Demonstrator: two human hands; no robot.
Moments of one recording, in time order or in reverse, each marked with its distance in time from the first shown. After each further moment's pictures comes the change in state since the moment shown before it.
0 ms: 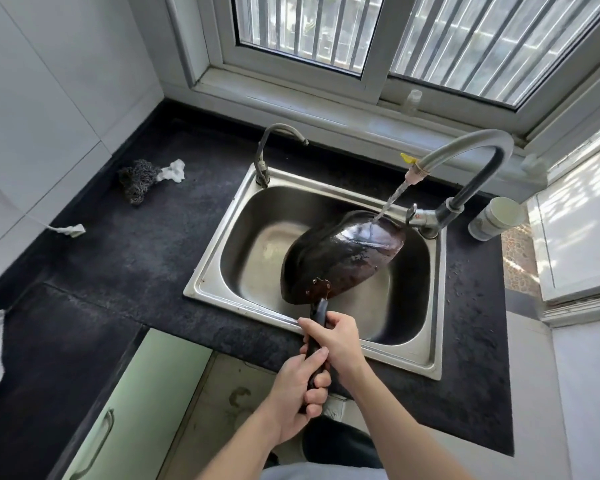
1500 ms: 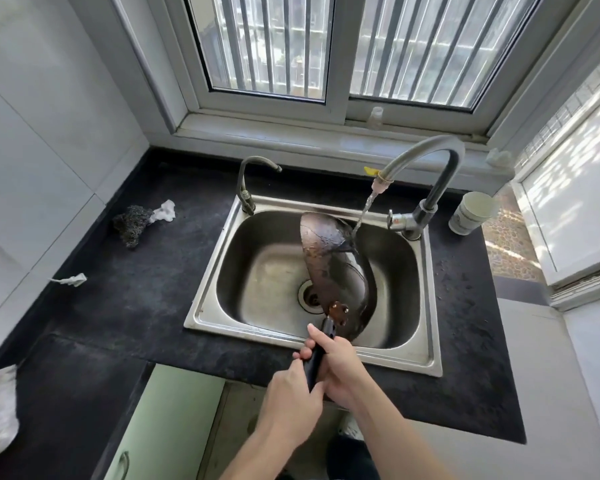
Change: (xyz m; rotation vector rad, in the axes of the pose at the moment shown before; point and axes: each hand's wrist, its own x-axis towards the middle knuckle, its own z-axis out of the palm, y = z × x) left_hand -0.015 0.008 0.007 1.355 0.494 0.373; right_hand -0.016 0.000 0.001 0.801 -0.184 0.256
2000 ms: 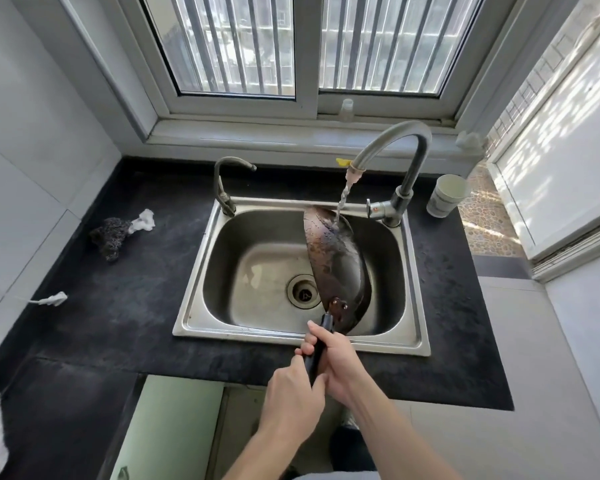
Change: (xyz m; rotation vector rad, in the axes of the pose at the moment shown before) left_hand -0.006 0.007 0.011 0.076 0.033 0.076; right_hand -0.005 0.004 -0.012 0.146 0.048 -0.040
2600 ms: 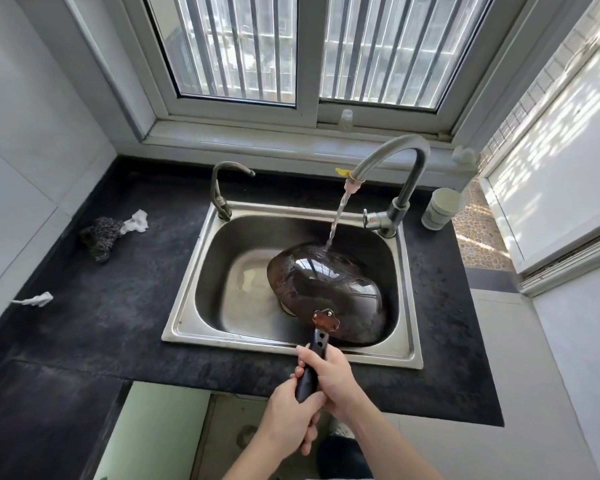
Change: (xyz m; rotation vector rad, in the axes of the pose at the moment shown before) left_hand 0.004 -0.007 0.006 -0.650 -0.350 -0.223; right_hand -0.005 0.003 -0.016 -0.499 0.016 -0.167
